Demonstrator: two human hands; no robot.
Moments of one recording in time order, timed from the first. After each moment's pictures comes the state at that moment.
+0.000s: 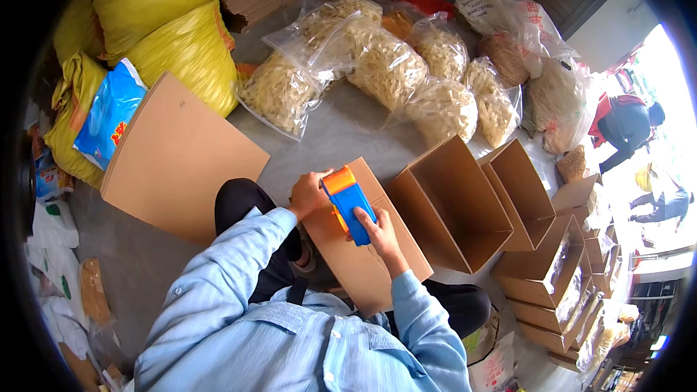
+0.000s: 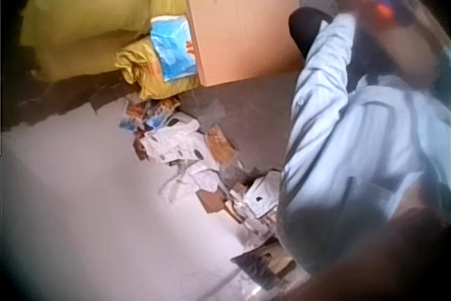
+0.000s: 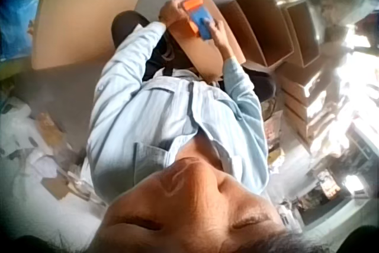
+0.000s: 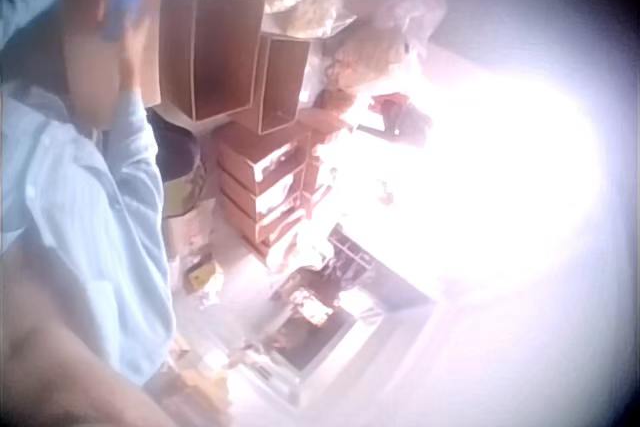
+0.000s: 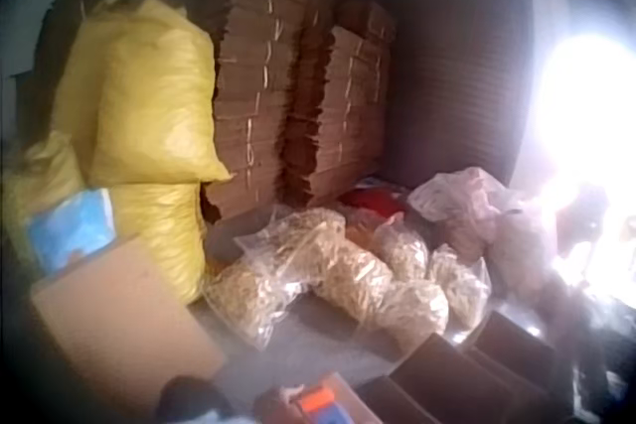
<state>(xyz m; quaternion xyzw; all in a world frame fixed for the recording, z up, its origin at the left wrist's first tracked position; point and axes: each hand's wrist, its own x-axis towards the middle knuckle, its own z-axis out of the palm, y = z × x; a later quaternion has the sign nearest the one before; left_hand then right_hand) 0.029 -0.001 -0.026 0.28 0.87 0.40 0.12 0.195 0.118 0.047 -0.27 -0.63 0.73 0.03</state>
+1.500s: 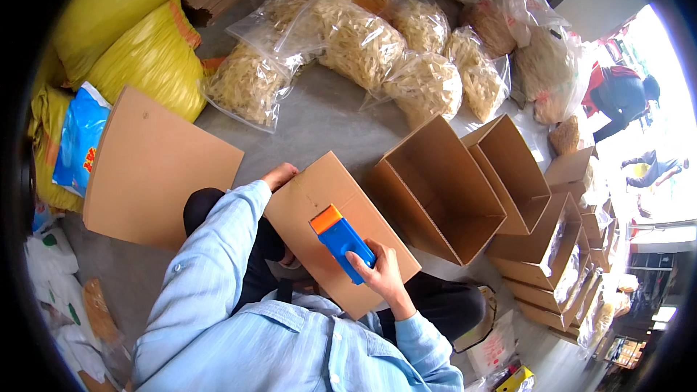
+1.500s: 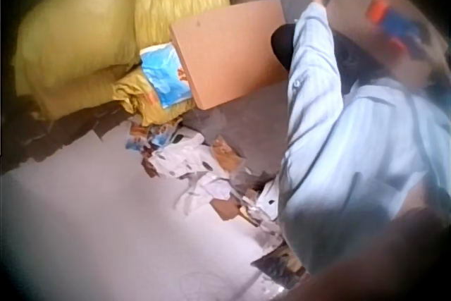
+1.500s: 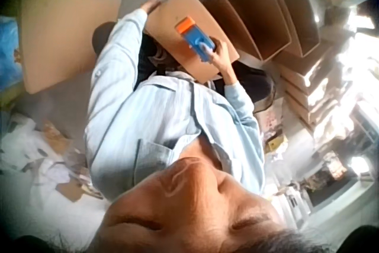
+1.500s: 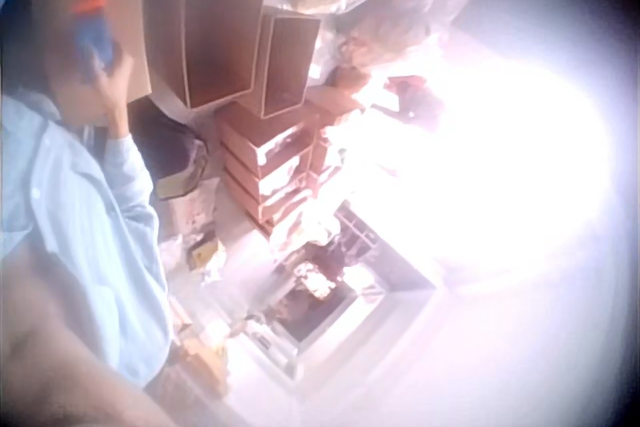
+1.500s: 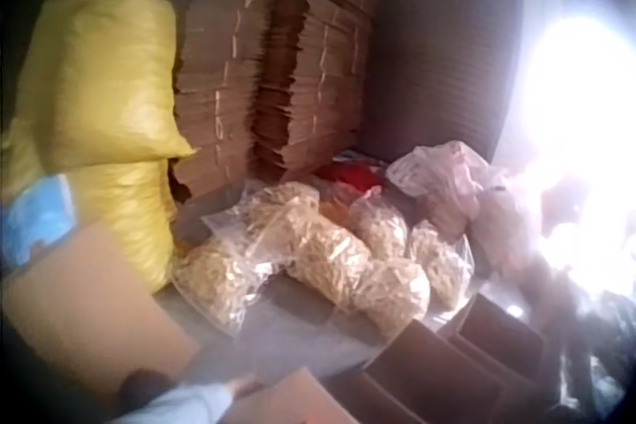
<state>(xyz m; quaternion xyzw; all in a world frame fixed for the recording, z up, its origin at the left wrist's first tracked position) -0.052 0.012 -0.150 0.02 0.66 0.42 0.62 0.263 0.124 0.058 -0.30 -0.72 0.62 -0.02</state>
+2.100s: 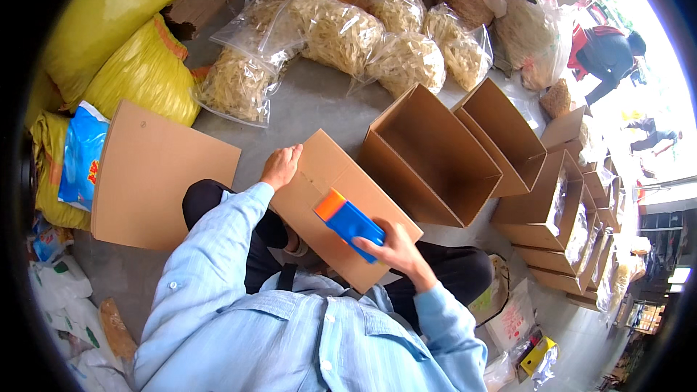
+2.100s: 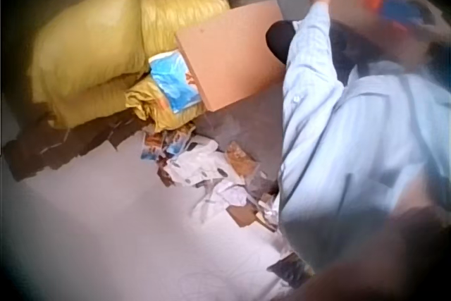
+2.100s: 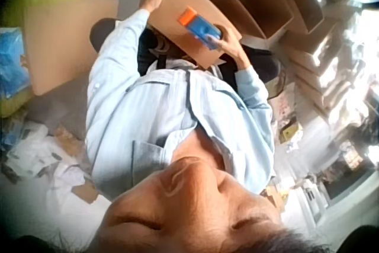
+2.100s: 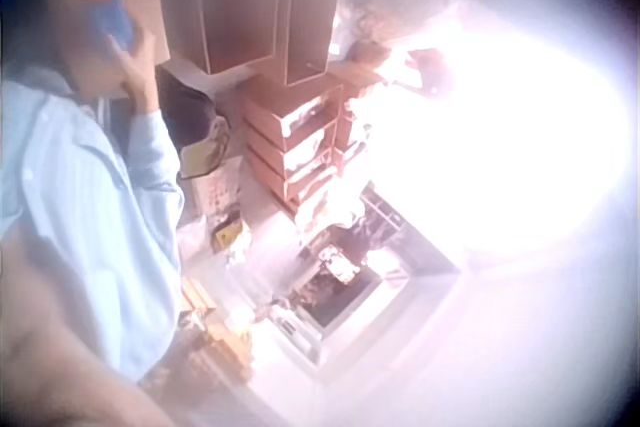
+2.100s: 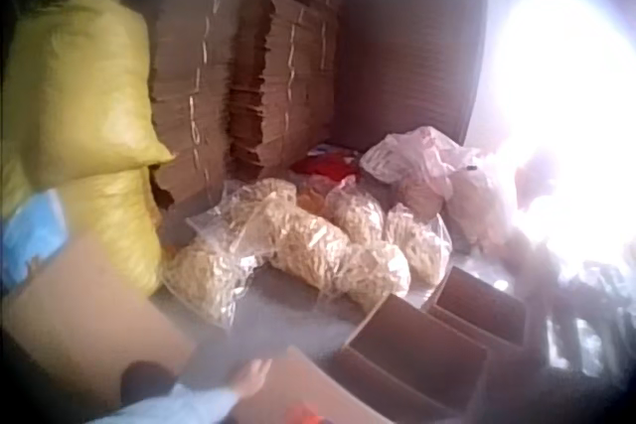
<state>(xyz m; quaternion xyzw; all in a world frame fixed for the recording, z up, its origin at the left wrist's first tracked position) 0.006 0.021 -0.040 0.37 0.87 0.30 0.16 0.299 0.135 0.069 -0.26 -0.76 0.59 -0.07</state>
